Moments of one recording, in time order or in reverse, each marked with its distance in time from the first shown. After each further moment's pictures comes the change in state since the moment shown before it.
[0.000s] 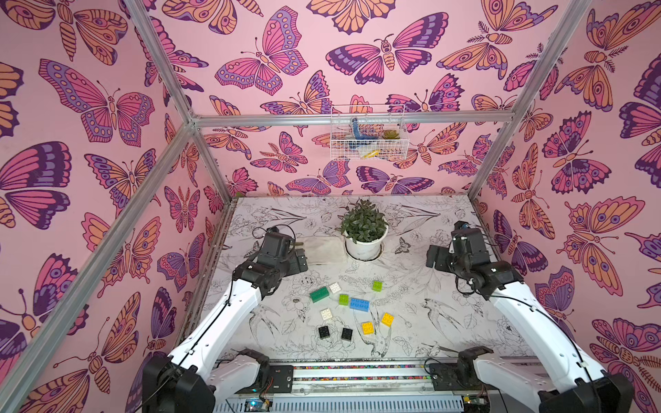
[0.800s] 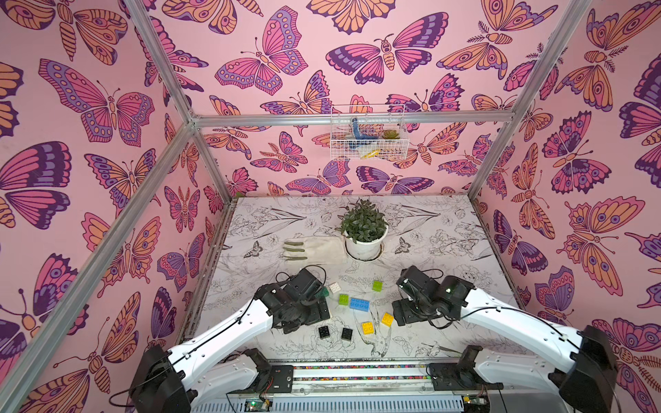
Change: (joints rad) left arm -0.361 -0.106 -0.232 -0.182 0.241 -0.451; right arm 0.567 0.134 -0.100 -0.202 -0.128 0.221
